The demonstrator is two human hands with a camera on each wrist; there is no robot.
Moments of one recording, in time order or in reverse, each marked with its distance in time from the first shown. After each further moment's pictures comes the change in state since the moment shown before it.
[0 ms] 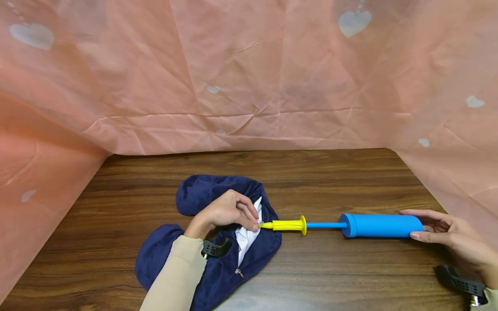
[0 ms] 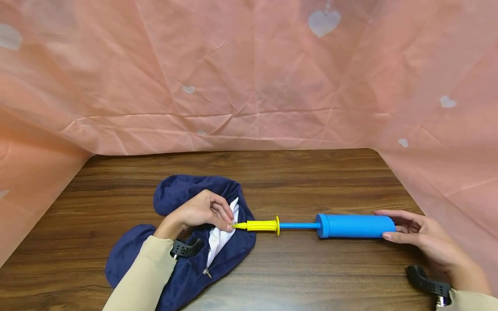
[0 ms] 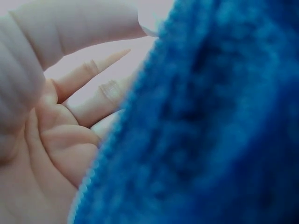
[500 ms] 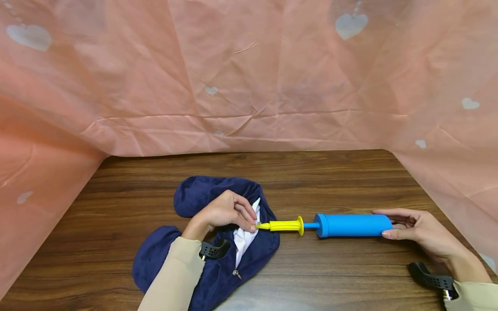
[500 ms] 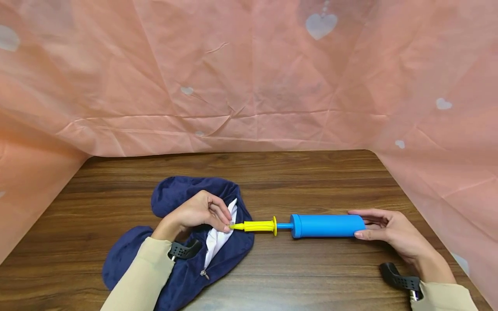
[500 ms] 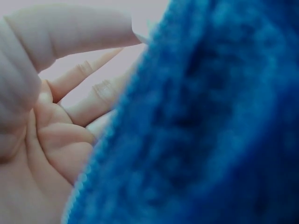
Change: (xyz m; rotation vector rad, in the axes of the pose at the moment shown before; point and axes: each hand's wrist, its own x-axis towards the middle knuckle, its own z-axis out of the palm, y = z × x) left_hand -0.001 -0.001 -0.002 -0.013 0.028 -0.002; right_hand 0.023 -0.030 0.032 0.157 -0.120 -0.042
